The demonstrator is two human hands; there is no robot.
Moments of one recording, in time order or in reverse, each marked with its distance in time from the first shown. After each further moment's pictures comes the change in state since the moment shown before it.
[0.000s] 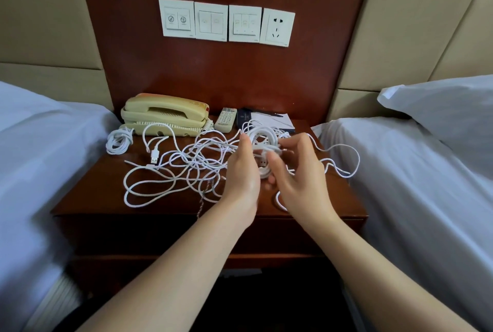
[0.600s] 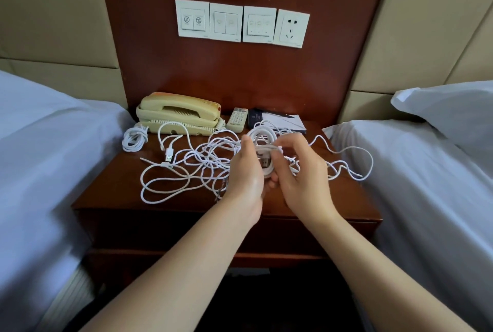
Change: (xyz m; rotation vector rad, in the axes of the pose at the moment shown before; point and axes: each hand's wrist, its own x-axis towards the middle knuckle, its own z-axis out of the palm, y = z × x) left_hand -0.005 0.012 -0.012 -0.058 0.104 -0.077; right_hand 0.006 0.006 0.017 -0.212 0.028 -0.235
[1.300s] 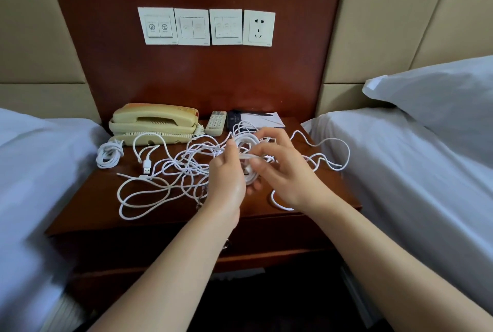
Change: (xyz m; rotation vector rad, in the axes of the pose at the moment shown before) left_hand 0.002 -0.008 0.001 0.234 0.005 0.162; right_hand 0.010 0.006 -0.024 0.215 -0.356 0.122
